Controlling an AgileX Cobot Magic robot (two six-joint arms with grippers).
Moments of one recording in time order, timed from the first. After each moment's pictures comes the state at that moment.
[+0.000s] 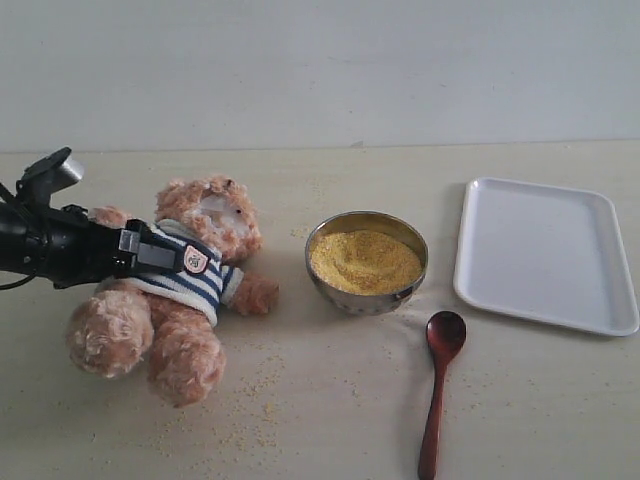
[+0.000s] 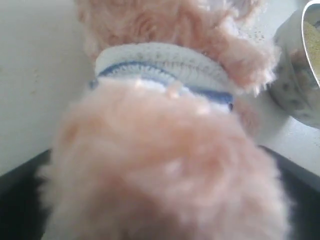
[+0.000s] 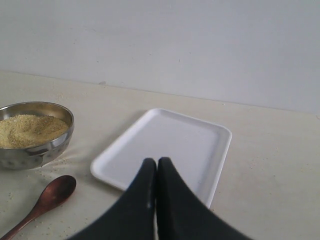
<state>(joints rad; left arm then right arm) 0.03 1.87 -0.88 -1.39 0.65 1.43 0.20 0.01 0.00 -0.18 0.21 0.10</state>
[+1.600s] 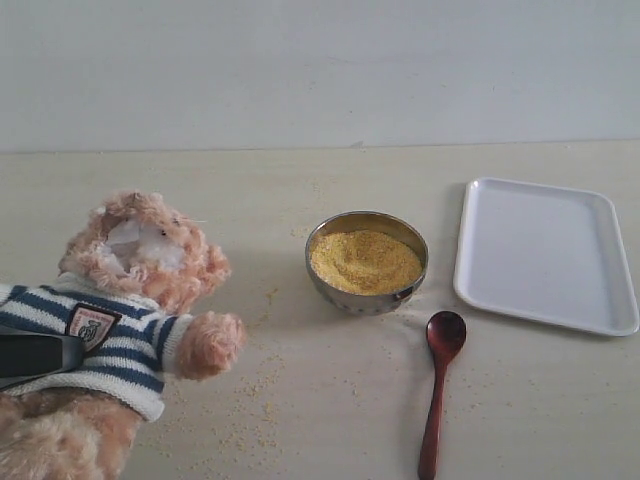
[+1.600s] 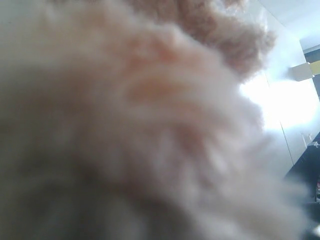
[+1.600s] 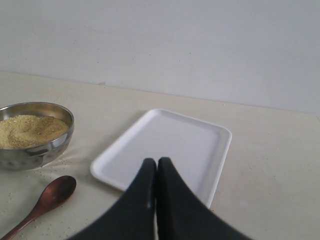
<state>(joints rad) 0.40 1.26 -0.30 -1.33 1.11 1.36 0.20 0.01 0.00 -0.18 0.21 0.10</state>
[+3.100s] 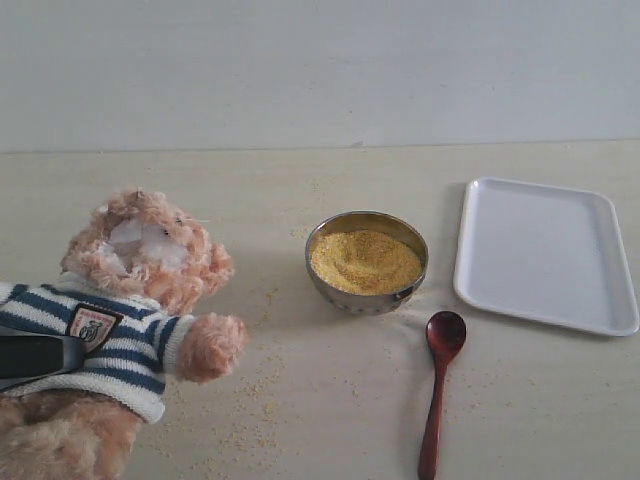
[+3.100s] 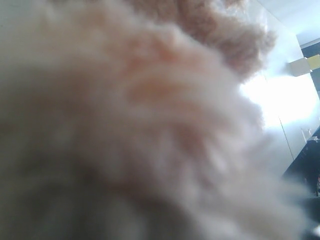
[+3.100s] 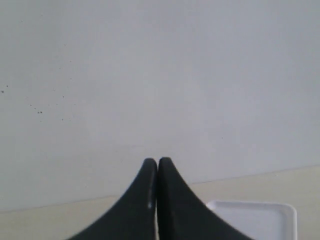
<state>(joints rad) 0.40 1.26 -0.30 -1.33 1.12 1.39 0.20 0.00 -0.18 -0.09 0.09 0.38</state>
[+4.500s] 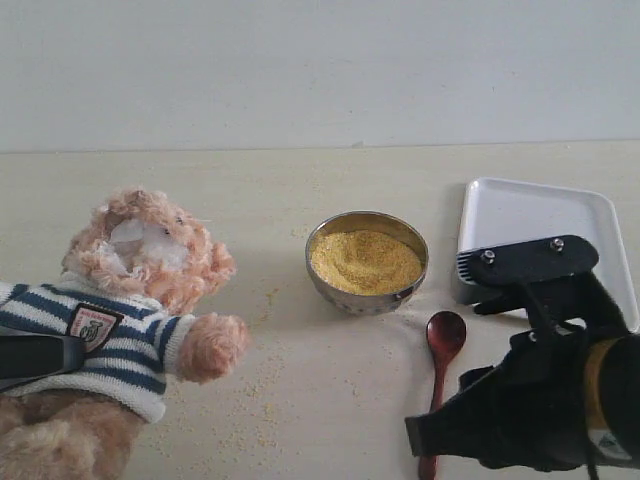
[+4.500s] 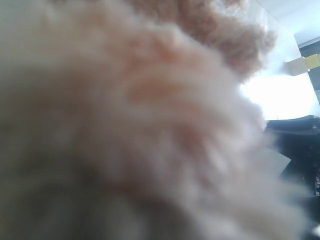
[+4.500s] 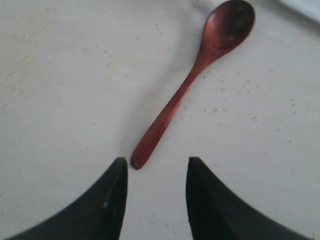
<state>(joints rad) 0.40 1.26 -0.30 -1.33 1.12 1.39 0.97 1.20 -0.53 -0.50 0.51 1.04</state>
